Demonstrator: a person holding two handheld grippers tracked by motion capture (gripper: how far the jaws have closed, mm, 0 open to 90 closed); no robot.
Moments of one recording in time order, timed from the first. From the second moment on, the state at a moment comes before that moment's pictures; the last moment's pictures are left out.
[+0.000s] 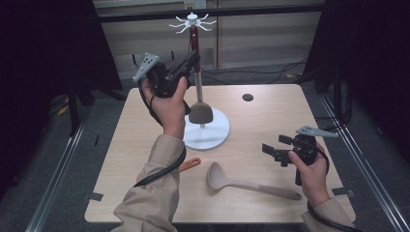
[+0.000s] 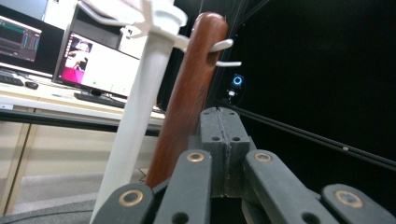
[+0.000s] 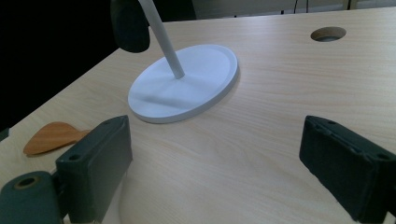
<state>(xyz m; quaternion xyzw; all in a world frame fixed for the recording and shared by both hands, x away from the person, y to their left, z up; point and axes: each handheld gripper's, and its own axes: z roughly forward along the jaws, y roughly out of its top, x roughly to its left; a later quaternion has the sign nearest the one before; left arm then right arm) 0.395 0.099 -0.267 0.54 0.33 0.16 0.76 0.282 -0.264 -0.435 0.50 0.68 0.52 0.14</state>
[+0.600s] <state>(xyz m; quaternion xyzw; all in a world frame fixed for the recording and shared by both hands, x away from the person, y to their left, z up) 0.408 0.087 -0.242 0.54 0.32 0.17 0.76 0.281 -0.263 -0.435 0.50 0.68 0.52 0.14</state>
